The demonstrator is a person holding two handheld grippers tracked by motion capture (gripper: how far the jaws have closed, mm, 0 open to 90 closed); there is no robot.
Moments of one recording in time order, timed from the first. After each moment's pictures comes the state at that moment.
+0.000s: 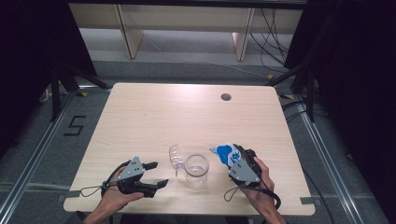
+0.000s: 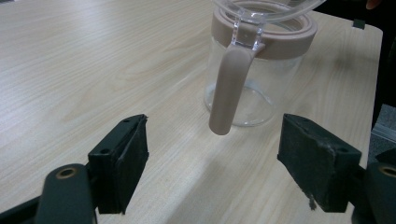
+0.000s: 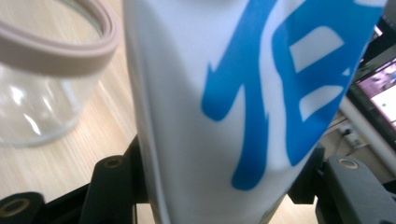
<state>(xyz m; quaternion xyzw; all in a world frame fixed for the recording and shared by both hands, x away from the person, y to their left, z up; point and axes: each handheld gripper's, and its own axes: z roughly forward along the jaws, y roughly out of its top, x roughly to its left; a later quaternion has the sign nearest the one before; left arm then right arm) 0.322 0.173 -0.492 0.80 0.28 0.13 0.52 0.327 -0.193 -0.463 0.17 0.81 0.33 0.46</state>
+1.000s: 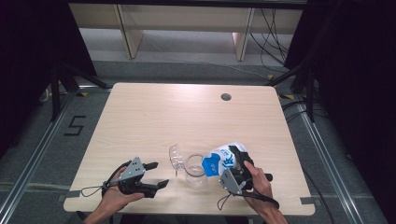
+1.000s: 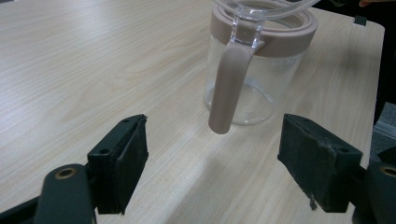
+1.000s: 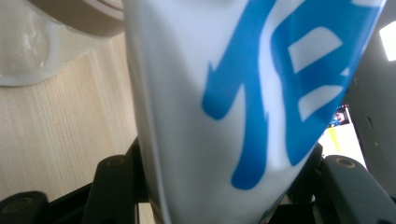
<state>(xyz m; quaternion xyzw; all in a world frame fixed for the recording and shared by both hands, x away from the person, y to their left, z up) 0.322 0.172 -0.493 0.80 0.27 0.13 0.51 0.319 -0.174 -0.470 0.05 0.81 0.21 0.55</state>
